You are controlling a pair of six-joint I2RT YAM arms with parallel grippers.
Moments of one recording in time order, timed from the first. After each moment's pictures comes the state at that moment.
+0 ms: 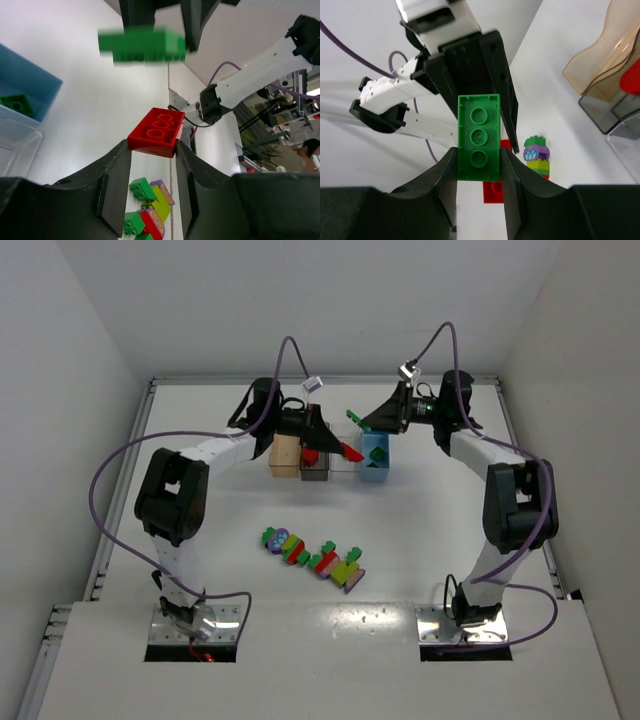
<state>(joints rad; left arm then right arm) -0.38 1.91 1.35 0.36 1.24 -0.61 0.09 1.81 1.16 0.49 -1.29 0.99</state>
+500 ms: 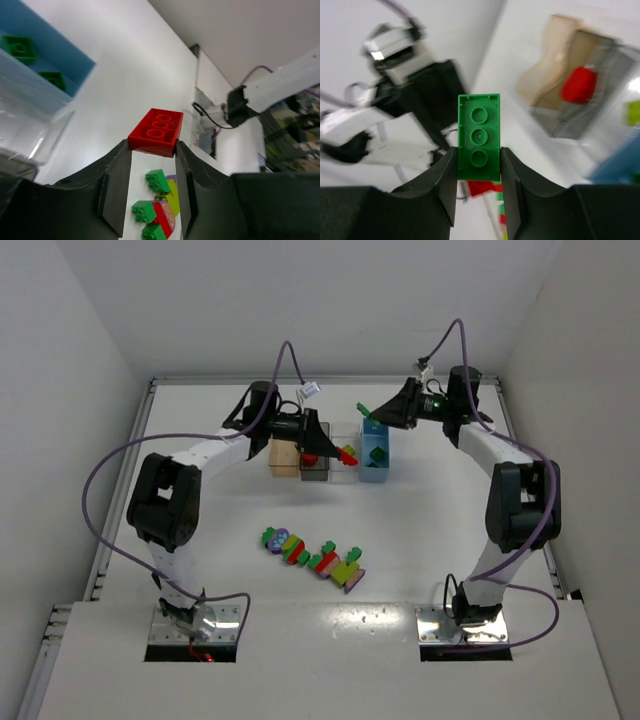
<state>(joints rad) -0.38 1.87 1.32 0.15 1.16 -0.45 0.03 1.81 1.23 0.28 -1.18 0.81</state>
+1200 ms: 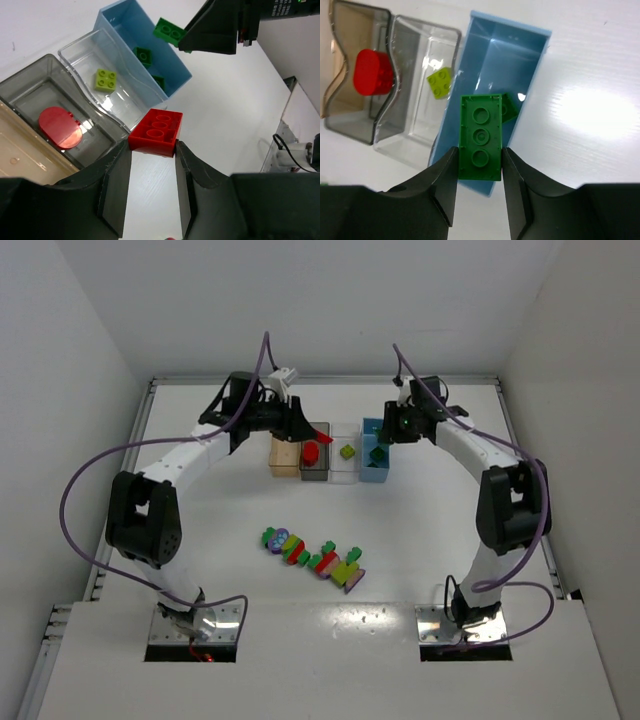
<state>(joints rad) -0.31 1.70 1.34 -0.15 0.71 -0.21 0.20 1.80 1.33 -0.35 -0.23 0.16</state>
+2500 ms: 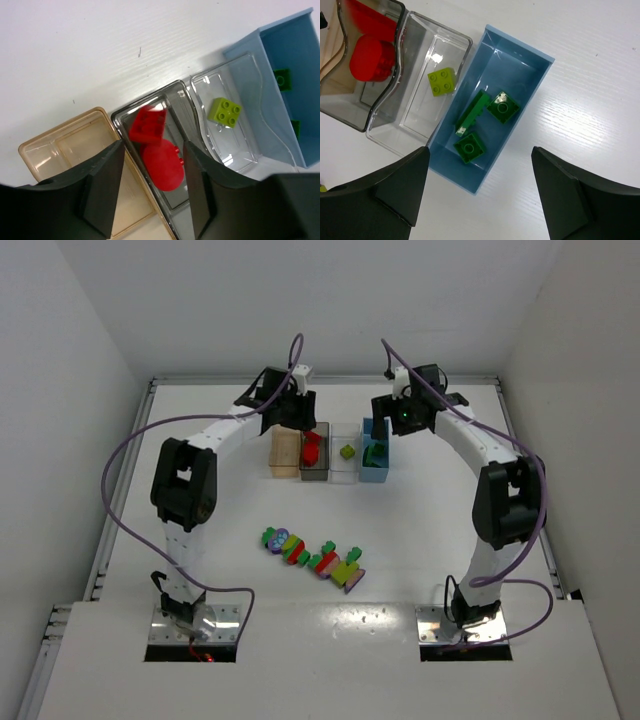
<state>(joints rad) -0.37 2.06 1.67 -0.27 0.22 -0.11 0.21 1.86 1.48 -0.47 -0.24 -0.04</state>
